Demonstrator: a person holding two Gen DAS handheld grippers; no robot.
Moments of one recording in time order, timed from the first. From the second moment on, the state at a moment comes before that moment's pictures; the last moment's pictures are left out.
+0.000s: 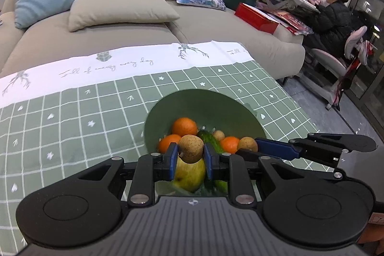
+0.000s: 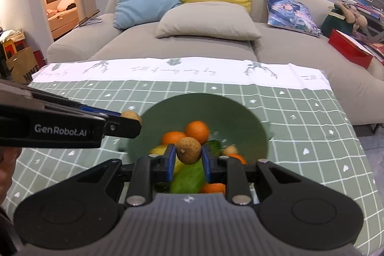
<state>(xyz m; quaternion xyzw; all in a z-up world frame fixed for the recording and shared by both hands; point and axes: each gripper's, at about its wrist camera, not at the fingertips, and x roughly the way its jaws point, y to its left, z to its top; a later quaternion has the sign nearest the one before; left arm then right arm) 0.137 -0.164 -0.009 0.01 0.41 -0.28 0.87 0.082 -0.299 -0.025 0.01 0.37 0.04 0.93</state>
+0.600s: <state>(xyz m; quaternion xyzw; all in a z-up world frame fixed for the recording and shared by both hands) 0.202 -0.199 -0.055 0.05 0.46 -0.23 0.85 0.169 -0.339 -0.073 0.02 0.41 0.05 0.91</state>
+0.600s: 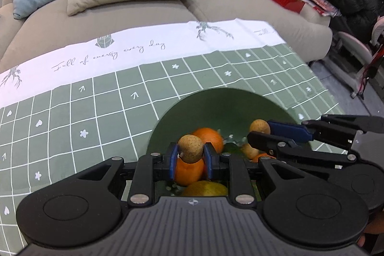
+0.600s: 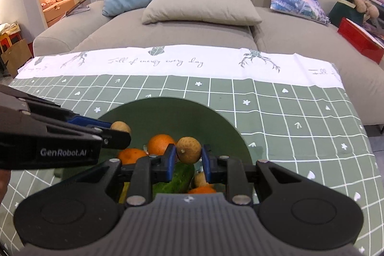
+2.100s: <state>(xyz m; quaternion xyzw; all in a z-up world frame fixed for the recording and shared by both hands) 0.172 -0.158 0.036 0.07 0.36 -0.18 0.91 0.163 -0.308 -0.010 -0.01 0.38 0.06 0.92</state>
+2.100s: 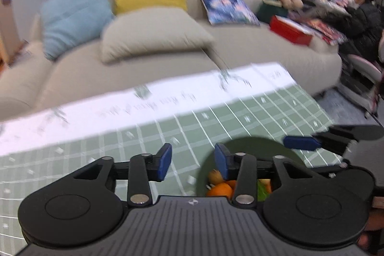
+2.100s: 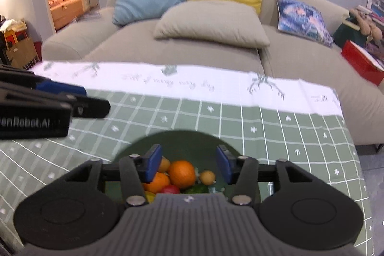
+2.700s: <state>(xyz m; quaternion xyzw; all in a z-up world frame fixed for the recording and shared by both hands) 0.068 -0.090 0.096 0.08 0.21 -0.07 0.97 0.049 -0.241 0.072 0.02 0.30 0.06 0.95</state>
